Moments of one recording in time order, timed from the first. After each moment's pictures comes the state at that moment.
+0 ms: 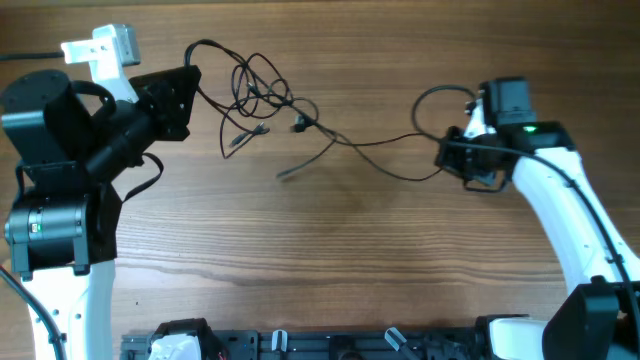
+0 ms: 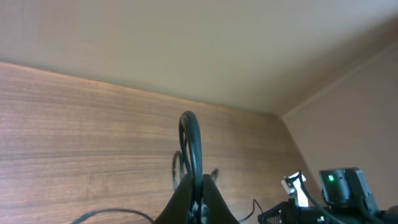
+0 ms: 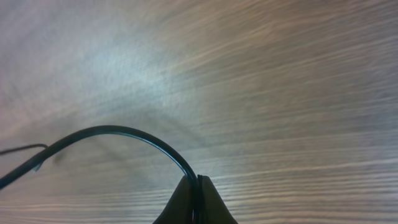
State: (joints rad) left arm 0.09 1.10 1.36 -0.63 0.57 -0.37; right arm 0.04 1.51 1.10 -0.85 -0.26 0.46
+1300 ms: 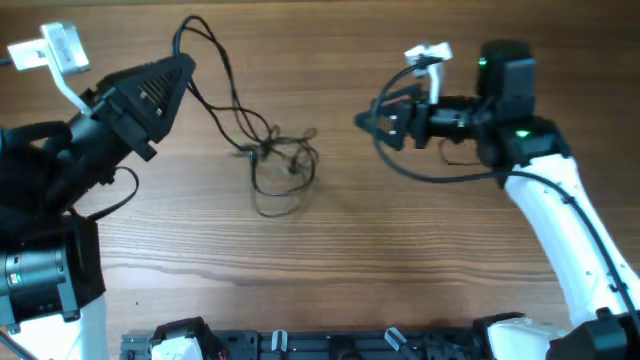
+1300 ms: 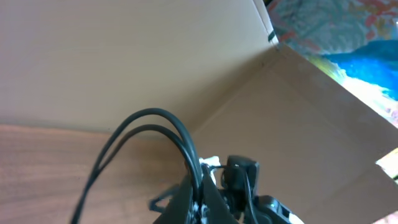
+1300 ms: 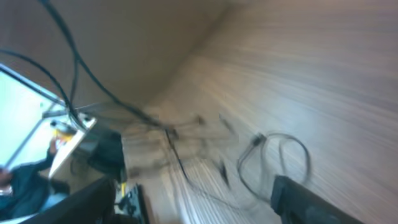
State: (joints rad) left arm 0.19 1.00 1.36 -0.33 0.96 -0.76; right arm 0.20 1.44 1.17 -0.33 -1.04 0.18
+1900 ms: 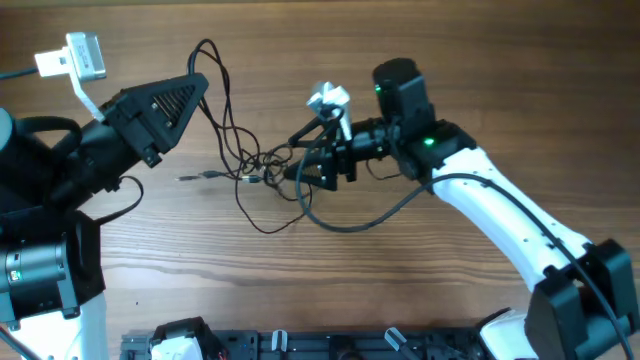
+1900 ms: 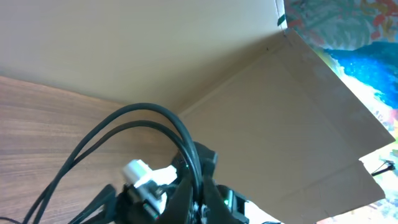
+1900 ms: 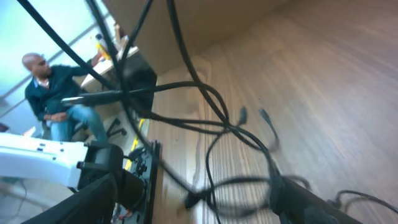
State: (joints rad) left arm 0.19 1.00 1.36 -0.47 1.01 -0.76; right arm 0.51 1.62 1.17 -0.17 -1.09 -0.04
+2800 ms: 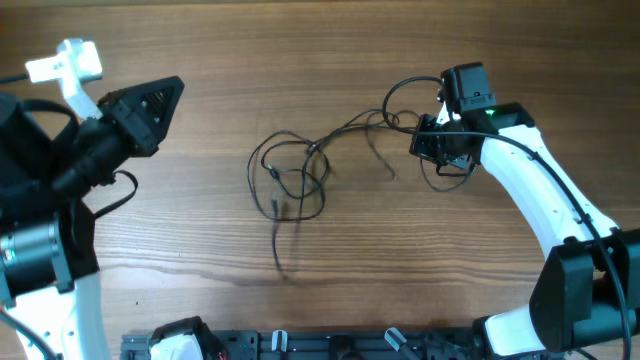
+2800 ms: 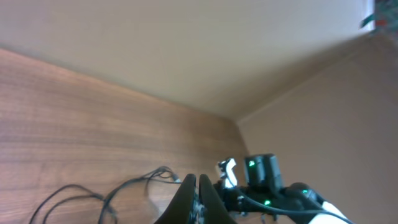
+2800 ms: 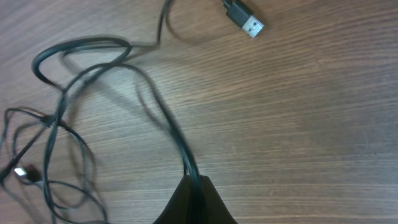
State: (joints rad) left arm 0.26 1.06 1.36 -0.68 0.85 -0.48; right arm 0.19 1.65 1.19 -0.77 -0.14 0.52
